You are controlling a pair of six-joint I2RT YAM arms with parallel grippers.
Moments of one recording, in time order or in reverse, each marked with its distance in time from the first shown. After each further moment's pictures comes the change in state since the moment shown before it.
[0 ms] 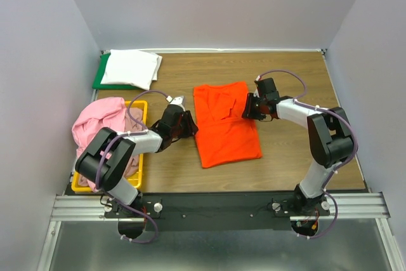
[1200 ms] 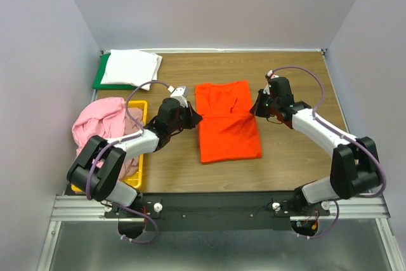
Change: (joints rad) left arm -0.002 -0.091 0.039 0.087 0.108 0.034; right arm 0.000 -0.293 -0.093 -0.035 0.018 0.013
